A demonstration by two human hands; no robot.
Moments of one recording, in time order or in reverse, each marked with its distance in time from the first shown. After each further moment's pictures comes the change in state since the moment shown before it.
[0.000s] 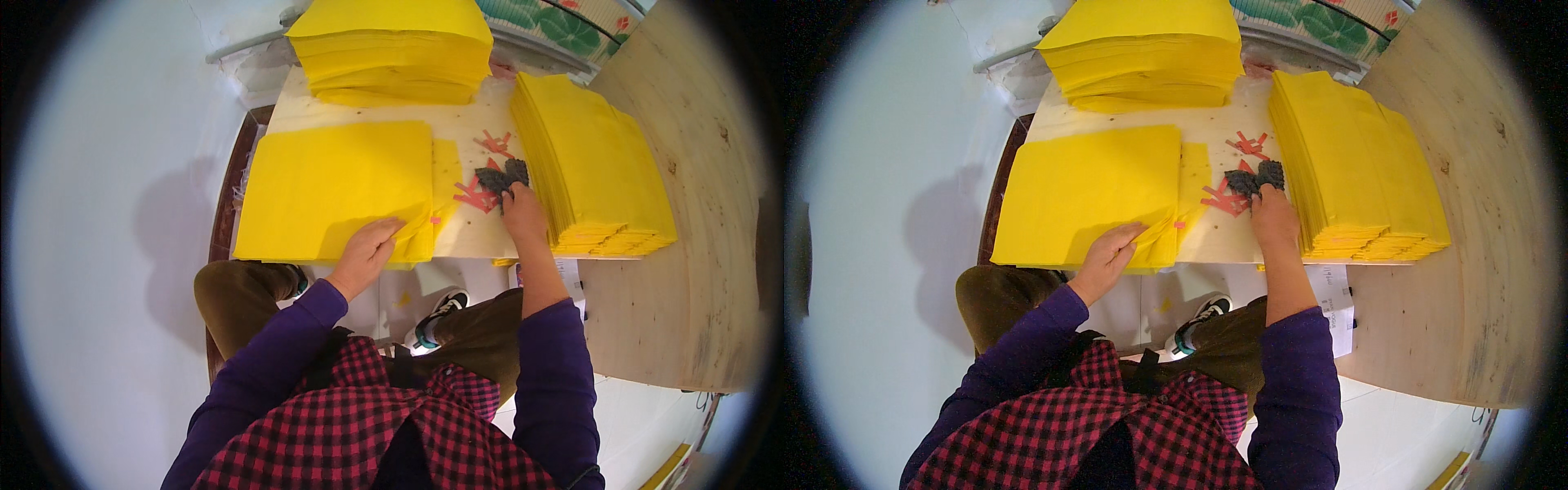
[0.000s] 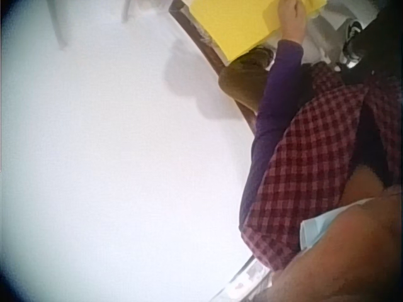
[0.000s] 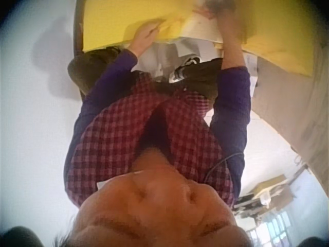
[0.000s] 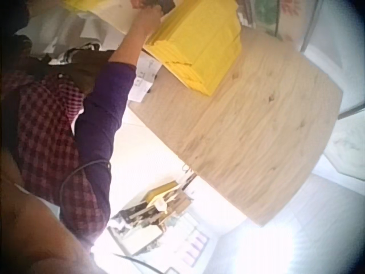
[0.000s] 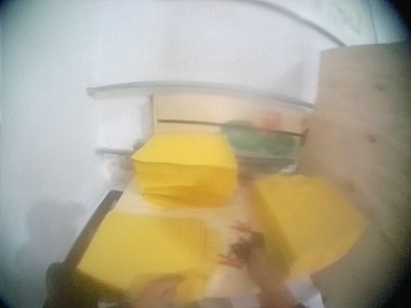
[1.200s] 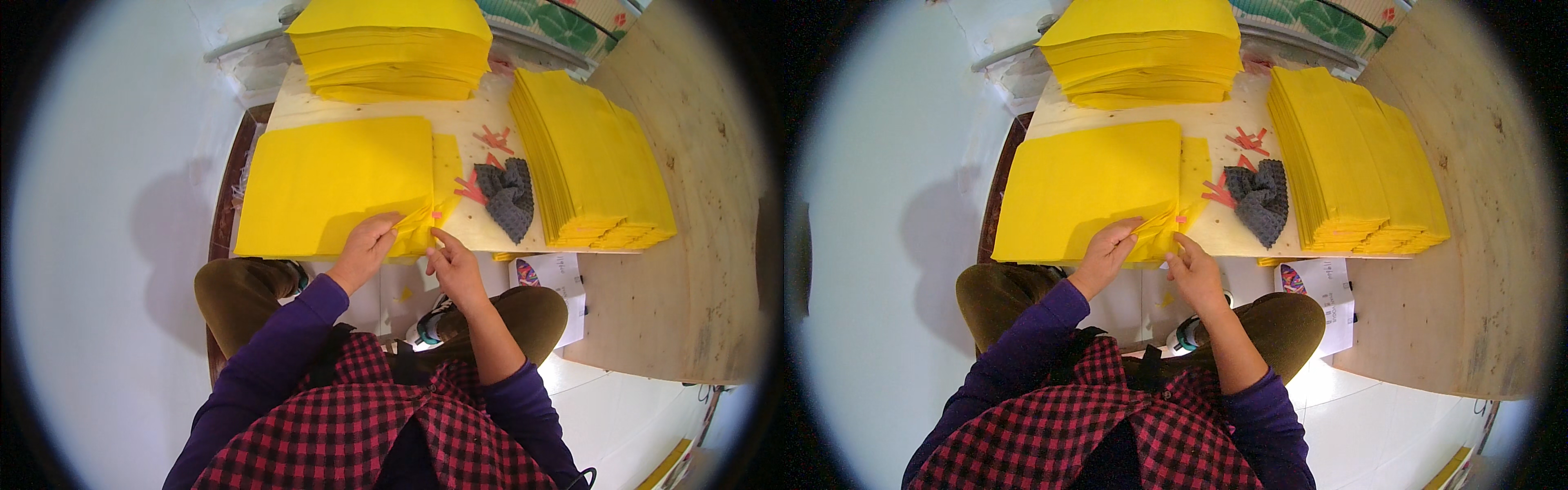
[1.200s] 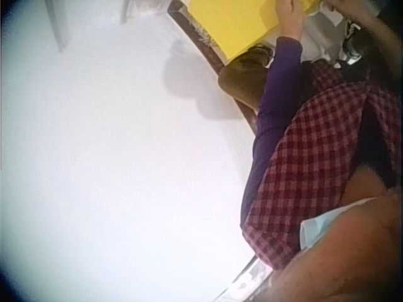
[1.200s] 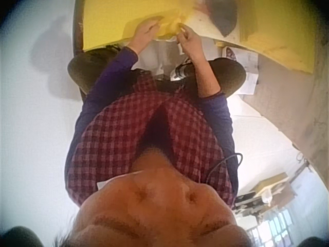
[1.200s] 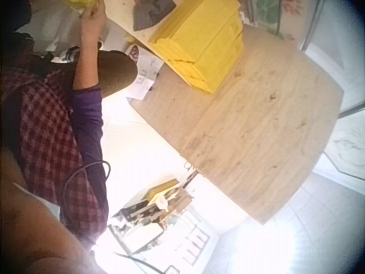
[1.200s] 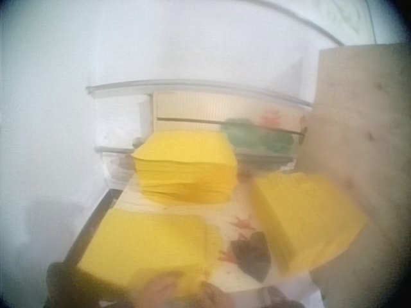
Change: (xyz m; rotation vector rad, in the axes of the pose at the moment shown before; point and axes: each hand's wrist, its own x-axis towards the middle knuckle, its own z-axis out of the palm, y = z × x) left_hand 0.001 0.006 -0.004 -0.097 0.000 -0.080; right_hand -0.128 -0.083 0.036 1.020 -0.373 0.039
